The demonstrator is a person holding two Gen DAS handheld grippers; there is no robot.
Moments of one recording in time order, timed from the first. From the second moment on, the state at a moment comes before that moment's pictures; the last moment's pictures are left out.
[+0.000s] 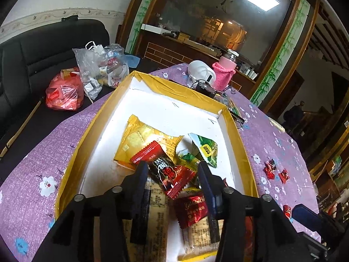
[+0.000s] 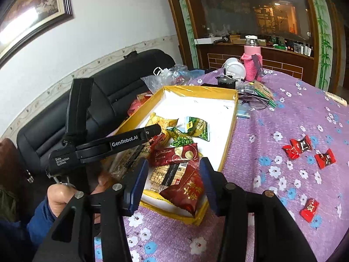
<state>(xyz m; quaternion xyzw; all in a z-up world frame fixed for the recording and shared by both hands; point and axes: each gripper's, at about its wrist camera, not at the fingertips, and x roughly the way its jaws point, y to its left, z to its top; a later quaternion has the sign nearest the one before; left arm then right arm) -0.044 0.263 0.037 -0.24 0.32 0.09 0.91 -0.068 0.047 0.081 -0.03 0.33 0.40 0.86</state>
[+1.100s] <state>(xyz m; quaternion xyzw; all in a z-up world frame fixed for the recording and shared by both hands) -0.048 0.042 0.136 -0.09 0.35 -0.12 0.93 -0.057 -0.248 0.119 0.19 0.30 0.17 0.92</state>
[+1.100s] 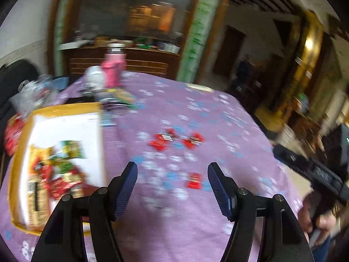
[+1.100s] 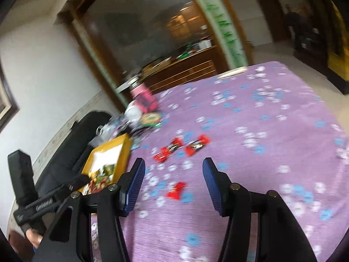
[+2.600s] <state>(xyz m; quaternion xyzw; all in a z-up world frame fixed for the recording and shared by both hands) 0.071 0.066 0.056 -0.16 0.43 -0.14 0.88 0.048 -0.152 0.031 0.15 0.50 0.18 0.84</state>
